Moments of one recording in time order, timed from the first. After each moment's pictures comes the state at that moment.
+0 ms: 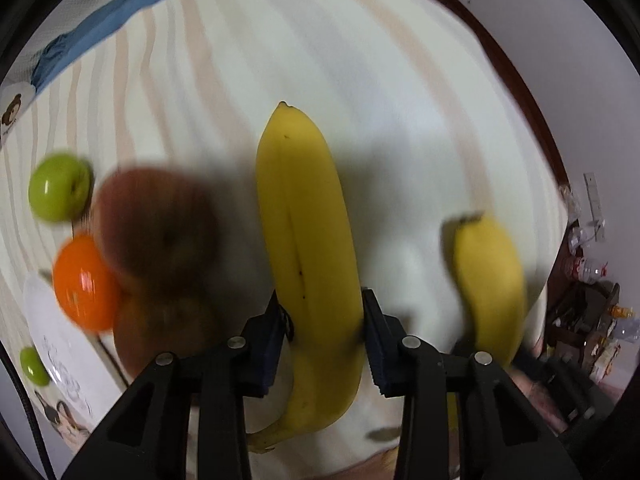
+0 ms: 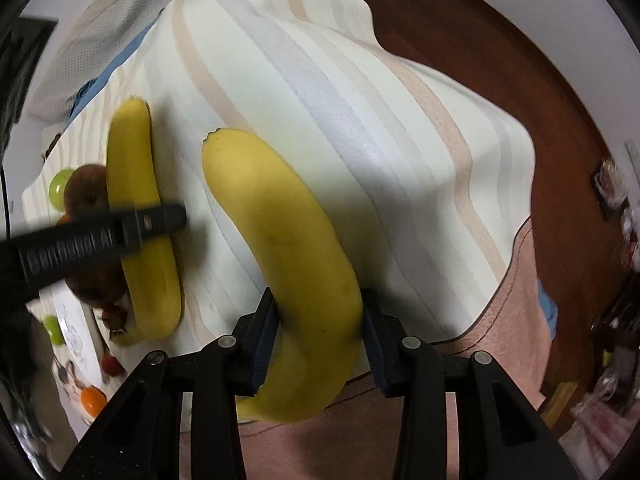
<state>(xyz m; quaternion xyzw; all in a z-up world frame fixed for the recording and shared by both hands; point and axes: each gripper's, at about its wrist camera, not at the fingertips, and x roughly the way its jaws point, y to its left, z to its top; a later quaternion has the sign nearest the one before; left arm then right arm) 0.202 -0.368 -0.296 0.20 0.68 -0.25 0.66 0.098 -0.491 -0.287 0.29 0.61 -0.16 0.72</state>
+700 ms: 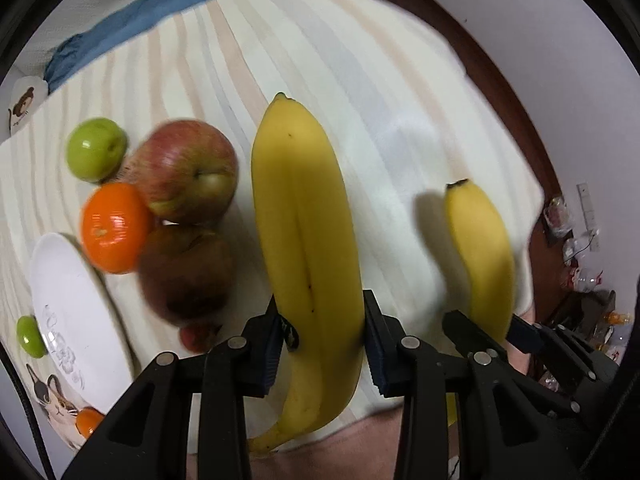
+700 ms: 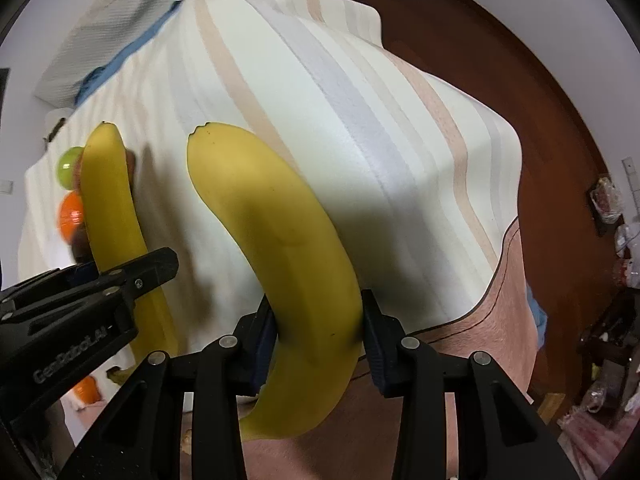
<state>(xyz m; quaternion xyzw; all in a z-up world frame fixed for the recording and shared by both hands) 0.151 -0.312 -0.247 0.18 0.65 -0.26 0.69 0.065 -0.468 -0.270 0.27 0.61 -0.15 0.73</state>
